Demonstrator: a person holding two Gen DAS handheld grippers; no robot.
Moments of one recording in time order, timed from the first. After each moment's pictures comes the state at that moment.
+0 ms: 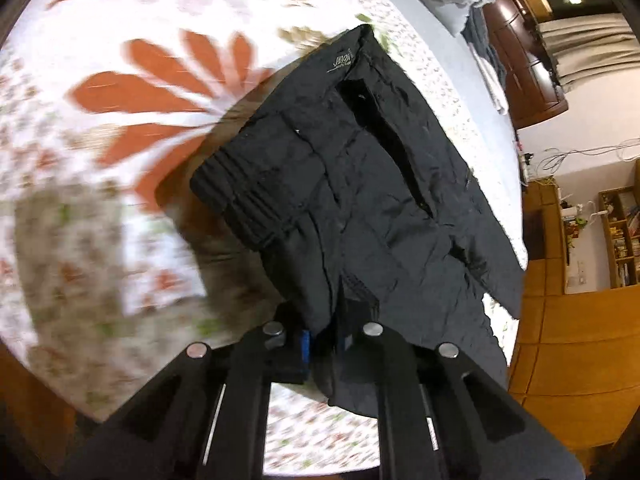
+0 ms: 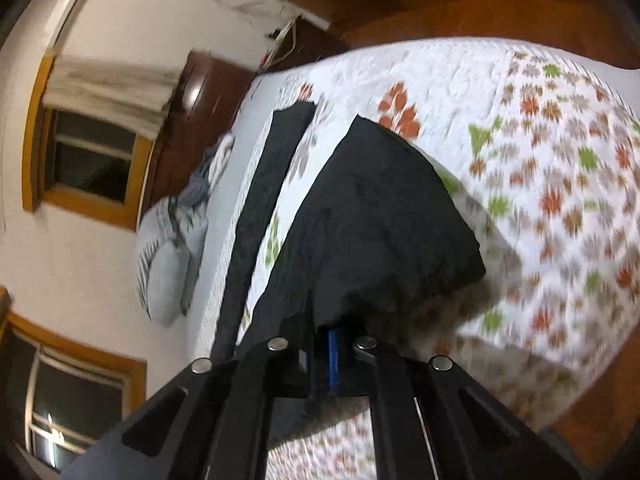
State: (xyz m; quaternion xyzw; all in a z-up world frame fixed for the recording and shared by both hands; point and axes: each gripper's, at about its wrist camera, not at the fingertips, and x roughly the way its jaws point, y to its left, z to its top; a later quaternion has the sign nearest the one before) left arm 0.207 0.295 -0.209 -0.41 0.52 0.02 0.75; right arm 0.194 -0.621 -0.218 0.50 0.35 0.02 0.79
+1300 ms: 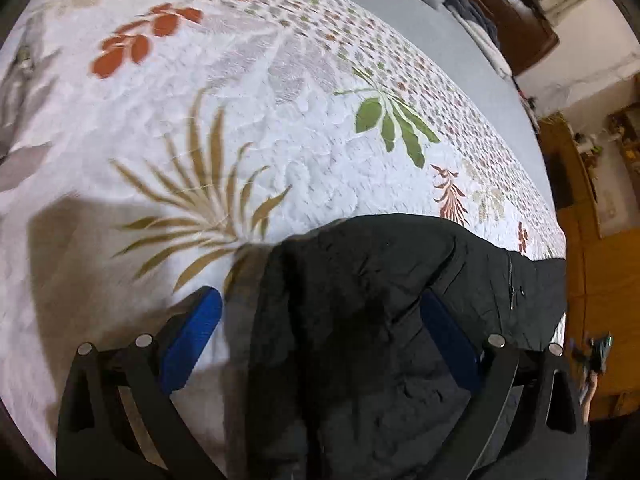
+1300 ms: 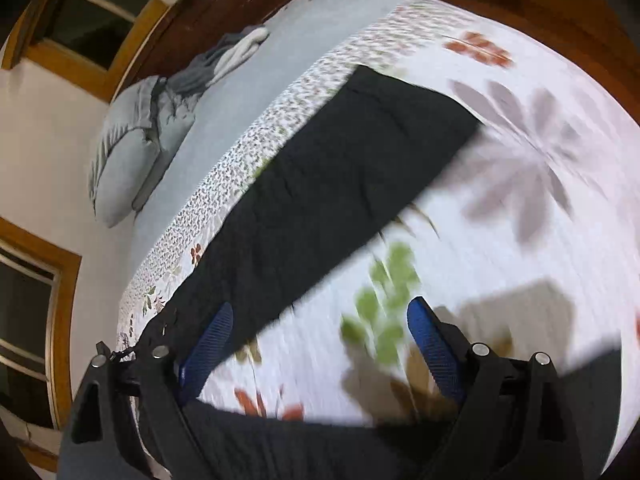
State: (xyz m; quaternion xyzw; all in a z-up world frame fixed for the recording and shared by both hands) left arm 0.489 0.404 -0.240 -0.26 0.56 -0.06 0.78; right arm 0.500 -0.524 -0.162 0.30 0.50 0.09 0.81
